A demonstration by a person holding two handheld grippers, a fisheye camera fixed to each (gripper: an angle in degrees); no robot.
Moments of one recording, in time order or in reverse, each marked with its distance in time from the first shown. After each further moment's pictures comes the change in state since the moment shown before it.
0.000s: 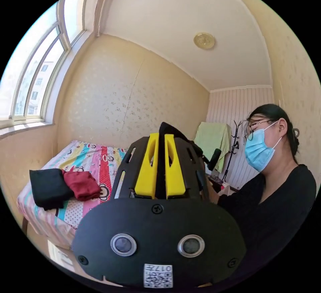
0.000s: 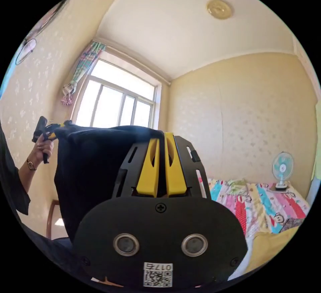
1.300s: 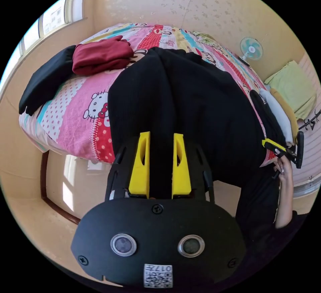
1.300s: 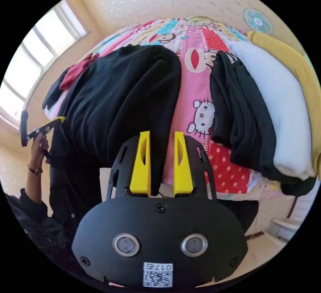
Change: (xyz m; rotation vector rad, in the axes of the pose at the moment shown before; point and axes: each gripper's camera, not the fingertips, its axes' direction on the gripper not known) left arm -0.156 0.350 0.414 -1.095 -0.488 -0.251; right arm 0.126 0.260 0.144 -1.452 0.200 0.400
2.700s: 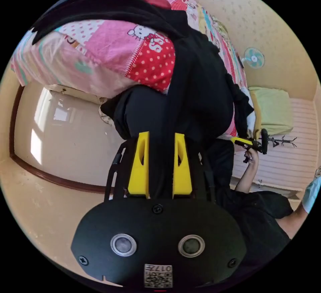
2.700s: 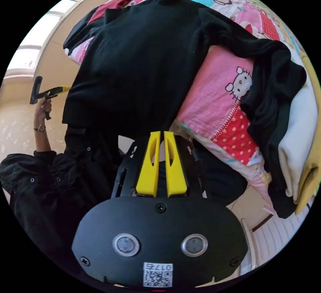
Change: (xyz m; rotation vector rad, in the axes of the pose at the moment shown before) left arm -0.188 0.111 -0.033 -0.167 0.430 -0.344; right arm -0.059 -0.137 -0.134 -0.278 -0.117 -0.184
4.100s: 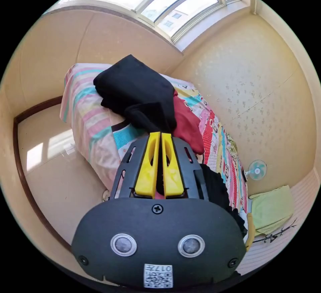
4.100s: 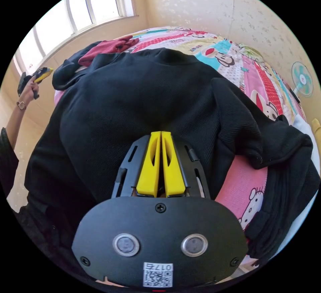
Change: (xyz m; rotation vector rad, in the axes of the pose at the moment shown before) left arm -0.100 -0.024 -0.107 0.785 -0.159 -0.322; right arm -0.063 -0.120 0.097 0.415 0.085 -0.091
